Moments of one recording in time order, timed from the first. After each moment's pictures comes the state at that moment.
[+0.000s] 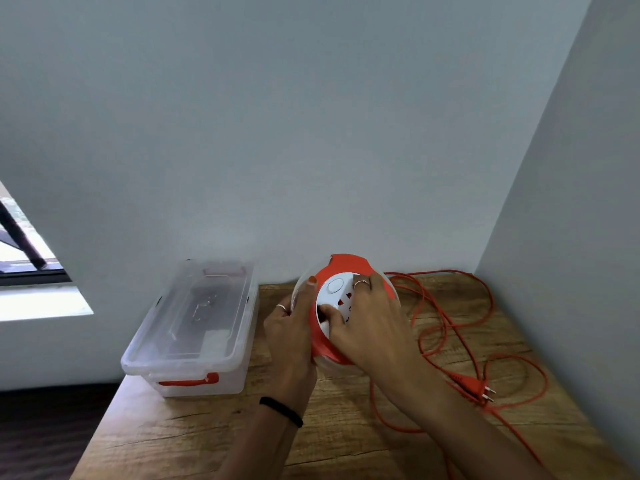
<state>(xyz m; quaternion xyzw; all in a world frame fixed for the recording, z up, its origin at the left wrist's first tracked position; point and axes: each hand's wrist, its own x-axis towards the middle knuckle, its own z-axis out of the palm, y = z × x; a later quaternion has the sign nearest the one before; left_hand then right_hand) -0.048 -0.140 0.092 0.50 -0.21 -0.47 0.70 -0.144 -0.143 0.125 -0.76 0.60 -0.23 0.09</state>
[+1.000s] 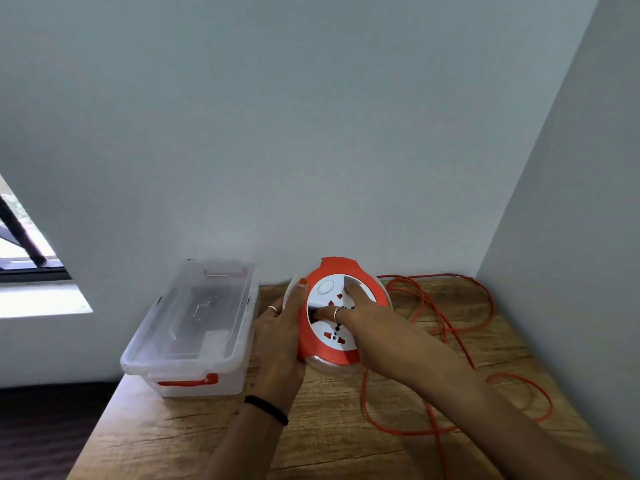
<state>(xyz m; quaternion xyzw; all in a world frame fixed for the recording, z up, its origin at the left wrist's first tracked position) -0.031 -0.140 0.086 0.50 -0.24 -0.48 0.68 -0.167 -0.146 0.140 -0.89 0.44 -0.02 0.09</state>
